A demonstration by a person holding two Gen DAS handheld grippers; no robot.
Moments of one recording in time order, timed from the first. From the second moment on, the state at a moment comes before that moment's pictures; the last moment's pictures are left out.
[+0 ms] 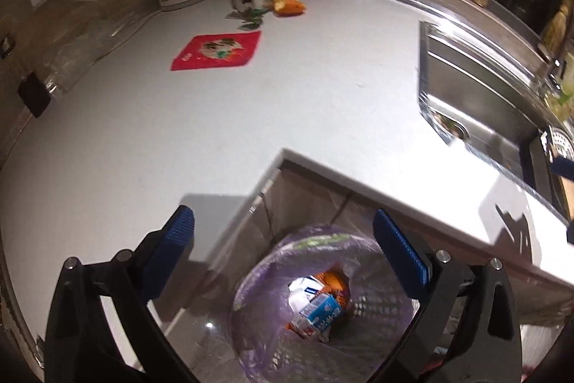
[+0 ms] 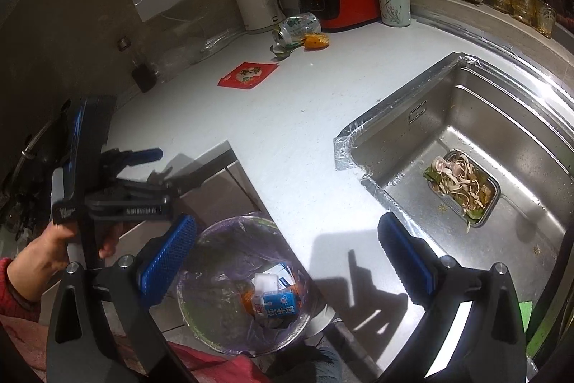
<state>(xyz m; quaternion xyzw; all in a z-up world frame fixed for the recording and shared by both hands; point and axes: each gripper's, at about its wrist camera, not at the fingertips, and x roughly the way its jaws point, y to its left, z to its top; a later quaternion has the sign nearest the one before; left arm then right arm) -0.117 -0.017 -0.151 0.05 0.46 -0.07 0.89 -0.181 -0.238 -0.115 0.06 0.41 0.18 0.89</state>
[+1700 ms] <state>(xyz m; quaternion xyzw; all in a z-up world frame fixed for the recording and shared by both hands) 0.138 0.008 -0.140 -0.01 0.44 0.03 0.90 0.258 -0.171 -0.181 -0.14 0.41 0.36 0.82</state>
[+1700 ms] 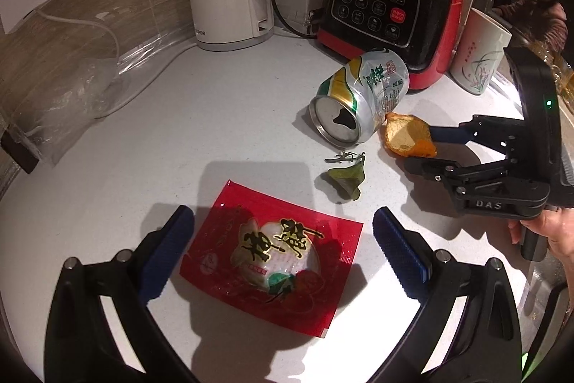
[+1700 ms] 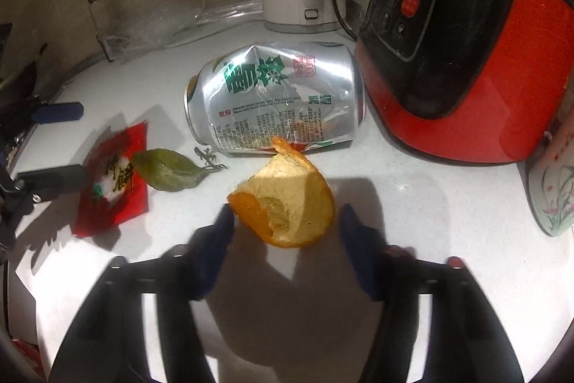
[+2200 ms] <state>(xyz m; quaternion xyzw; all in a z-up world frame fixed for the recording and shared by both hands) 0.146 -0.009 -0.143 -0.01 0.44 -0.02 0.90 0.228 -0.202 -0.164 -0.10 0.41 0.35 0.84</state>
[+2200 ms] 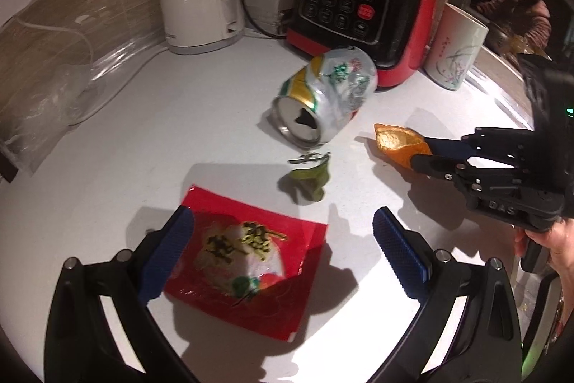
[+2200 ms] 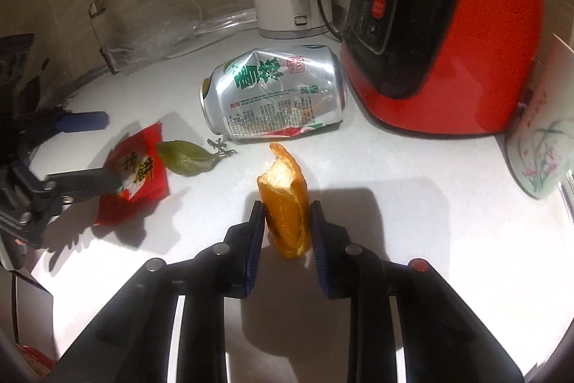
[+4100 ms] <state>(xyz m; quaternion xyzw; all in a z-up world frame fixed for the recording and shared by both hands) 0.190 -0.037 -0.174 0.00 0.47 -0.02 0.88 0.120 -0.273 -0.147 -0.01 0.40 0.35 0.85</state>
